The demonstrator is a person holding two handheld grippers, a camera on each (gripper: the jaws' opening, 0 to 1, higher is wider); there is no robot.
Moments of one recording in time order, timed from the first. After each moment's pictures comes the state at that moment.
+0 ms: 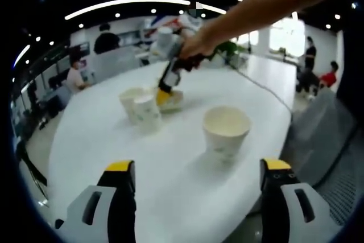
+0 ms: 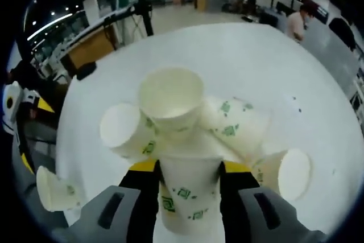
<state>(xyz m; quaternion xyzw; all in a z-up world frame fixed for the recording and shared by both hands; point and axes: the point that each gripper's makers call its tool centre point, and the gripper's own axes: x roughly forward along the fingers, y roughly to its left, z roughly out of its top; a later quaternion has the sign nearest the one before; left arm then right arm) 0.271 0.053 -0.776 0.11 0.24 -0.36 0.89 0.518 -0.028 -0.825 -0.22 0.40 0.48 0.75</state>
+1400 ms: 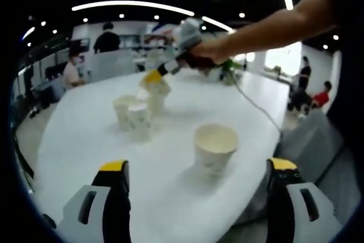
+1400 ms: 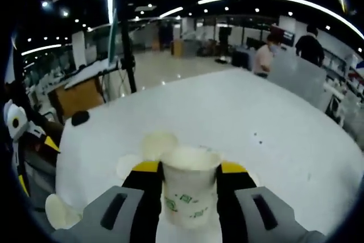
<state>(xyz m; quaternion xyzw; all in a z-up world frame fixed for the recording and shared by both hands) 0.266 0.037 -0.760 0.05 0.22 -0.40 0.89 0.542 -0.038 -0.720 -0.11 0.23 0.42 0.87</state>
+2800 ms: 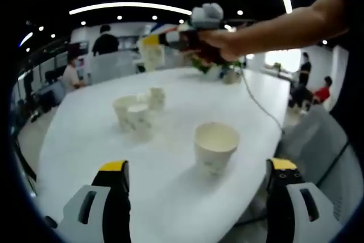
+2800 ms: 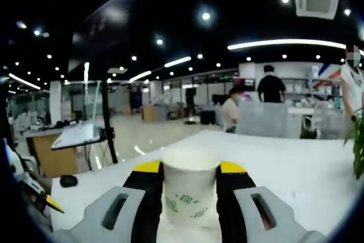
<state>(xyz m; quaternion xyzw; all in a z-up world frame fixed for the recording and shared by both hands) 0.267 0.039 -0.757 0.05 0.21 -0.39 0.89 0.531 -0.051 -0.621 0.01 0.03 0.33 0.94</state>
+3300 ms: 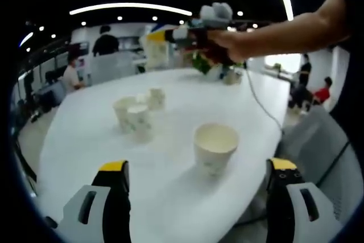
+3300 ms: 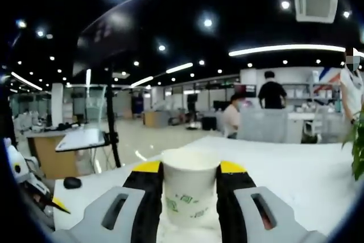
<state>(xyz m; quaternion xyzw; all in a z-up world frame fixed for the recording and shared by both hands) 0.265 0.038 -0.757 0.06 0.21 -0.39 0.89 0.512 -0.053 -0.611 0.01 0.01 0.34 0.94</state>
